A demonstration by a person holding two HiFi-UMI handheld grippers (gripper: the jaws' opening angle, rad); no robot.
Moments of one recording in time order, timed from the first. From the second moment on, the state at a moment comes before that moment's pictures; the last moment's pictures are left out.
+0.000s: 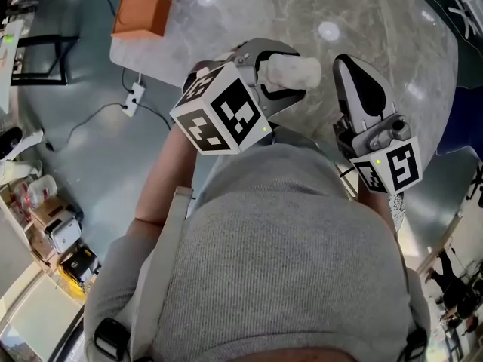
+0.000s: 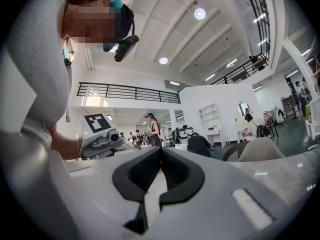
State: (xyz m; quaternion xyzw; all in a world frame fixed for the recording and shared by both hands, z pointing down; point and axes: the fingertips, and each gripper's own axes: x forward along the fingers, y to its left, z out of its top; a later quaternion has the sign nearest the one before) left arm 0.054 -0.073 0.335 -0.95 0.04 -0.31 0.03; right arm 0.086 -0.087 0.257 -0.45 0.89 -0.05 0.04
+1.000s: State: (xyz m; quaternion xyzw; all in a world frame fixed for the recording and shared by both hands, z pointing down) left arm 0.052 -0.073 0.335 -0.95 0.03 -0.30 0.03; right arm 0.041 -0.064 0.226 -0.24 0.97 0.03 0.00
